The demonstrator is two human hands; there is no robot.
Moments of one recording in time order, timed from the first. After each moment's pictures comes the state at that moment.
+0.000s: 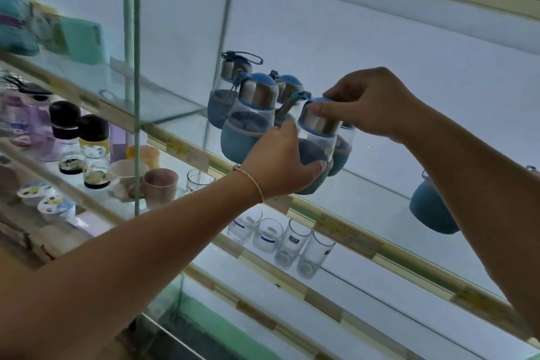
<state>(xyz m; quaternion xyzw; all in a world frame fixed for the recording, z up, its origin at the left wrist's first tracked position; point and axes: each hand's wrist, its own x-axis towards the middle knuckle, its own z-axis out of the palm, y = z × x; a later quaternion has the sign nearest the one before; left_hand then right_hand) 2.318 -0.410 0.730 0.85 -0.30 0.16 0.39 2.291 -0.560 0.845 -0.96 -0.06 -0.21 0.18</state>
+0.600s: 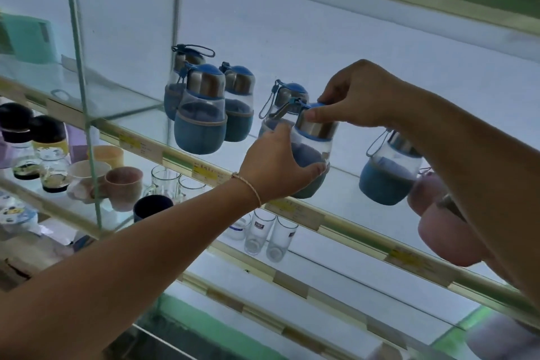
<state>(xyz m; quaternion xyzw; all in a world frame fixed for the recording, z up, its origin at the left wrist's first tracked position) 2.275 -0.474 0.725 0.84 -0.30 0.17 0.43 2.233 -0.602 0.868 -0.98 -0.03 -0.15 0.08</state>
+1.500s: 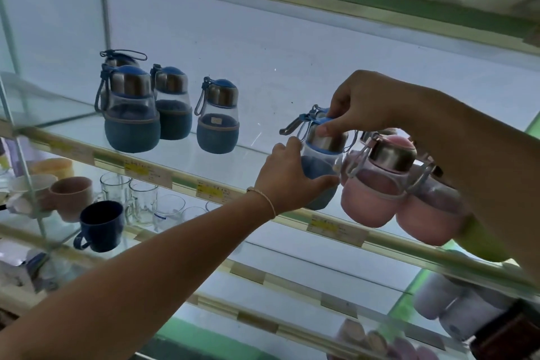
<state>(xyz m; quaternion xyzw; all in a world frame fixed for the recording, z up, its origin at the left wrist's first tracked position) 2.192 -0.588 0.723 0.82 -0.35 0.10 0.45 2.140 -0.705 0.883 -0.99 0.03 -0.11 0.00</state>
